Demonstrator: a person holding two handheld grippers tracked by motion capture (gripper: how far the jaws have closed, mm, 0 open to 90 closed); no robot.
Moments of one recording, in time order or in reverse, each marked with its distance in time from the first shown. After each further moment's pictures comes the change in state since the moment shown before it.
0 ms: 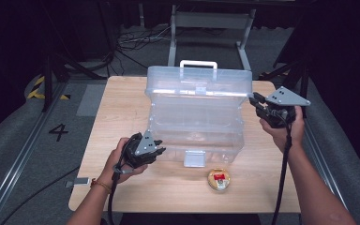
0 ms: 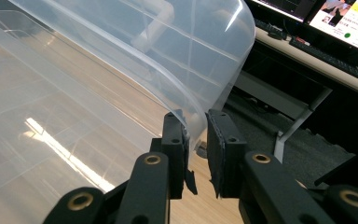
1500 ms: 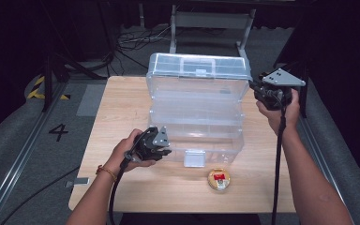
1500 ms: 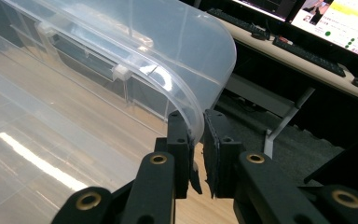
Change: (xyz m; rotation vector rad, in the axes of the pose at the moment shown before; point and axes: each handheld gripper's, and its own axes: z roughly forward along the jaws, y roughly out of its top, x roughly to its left) left arm 0.011 0.031 0.022 0.213 -0.170 0.114; right arm -0.019 0.026 0.031 0.002 -0.063 0.034
